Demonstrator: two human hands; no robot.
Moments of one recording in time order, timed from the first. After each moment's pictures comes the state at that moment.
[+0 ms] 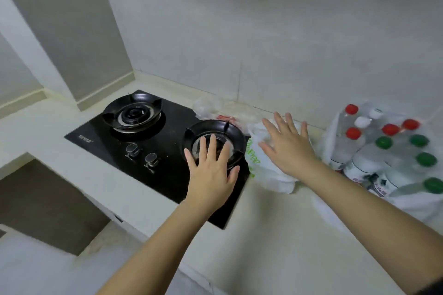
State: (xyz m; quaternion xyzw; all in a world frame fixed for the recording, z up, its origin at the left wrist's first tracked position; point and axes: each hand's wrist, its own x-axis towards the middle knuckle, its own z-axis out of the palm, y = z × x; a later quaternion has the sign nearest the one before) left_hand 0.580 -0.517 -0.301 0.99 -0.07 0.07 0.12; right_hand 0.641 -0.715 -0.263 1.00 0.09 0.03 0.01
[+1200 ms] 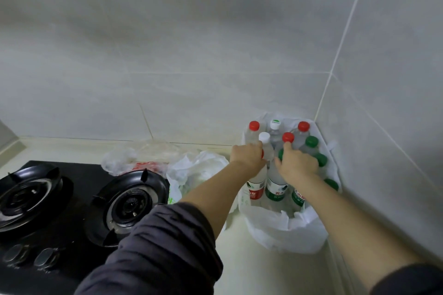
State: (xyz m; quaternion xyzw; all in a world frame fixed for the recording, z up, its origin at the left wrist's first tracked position) left_hand 0.731 -0.828 -0.272 0.94 -0.33 -0.02 0.00; right_hand 0.659 -0.944 -0.283 0.96 -0.26 0.03 0.01
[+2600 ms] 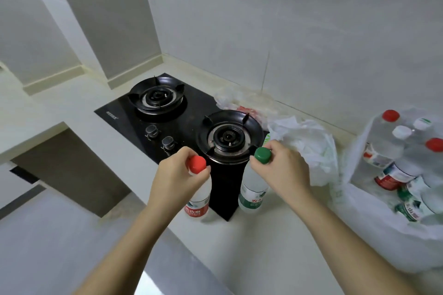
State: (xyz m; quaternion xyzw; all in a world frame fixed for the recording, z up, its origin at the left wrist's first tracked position) left_hand 0.536 -0.465 -0.279 0.92 0.09 0.15 0.36; right_hand 0.604 -0.675 -0.283 0.95 0.03 0.07 -0.30
